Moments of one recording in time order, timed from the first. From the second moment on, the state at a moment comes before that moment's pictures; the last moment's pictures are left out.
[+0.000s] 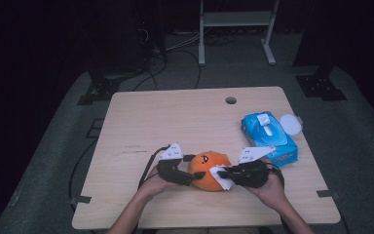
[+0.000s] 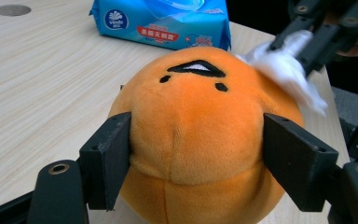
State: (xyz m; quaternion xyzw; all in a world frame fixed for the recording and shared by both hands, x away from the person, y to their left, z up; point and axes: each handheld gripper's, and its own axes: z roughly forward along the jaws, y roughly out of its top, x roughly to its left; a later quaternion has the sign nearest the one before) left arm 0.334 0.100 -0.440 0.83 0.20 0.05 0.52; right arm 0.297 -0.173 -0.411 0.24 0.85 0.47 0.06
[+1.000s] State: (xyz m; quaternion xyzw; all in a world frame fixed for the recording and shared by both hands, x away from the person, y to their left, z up) left arm 0.333 0.098 -0.443 0.83 0.19 0.04 0.52; right arm 0.311 -0.192 -0.414 0.27 0.84 0.47 0.09
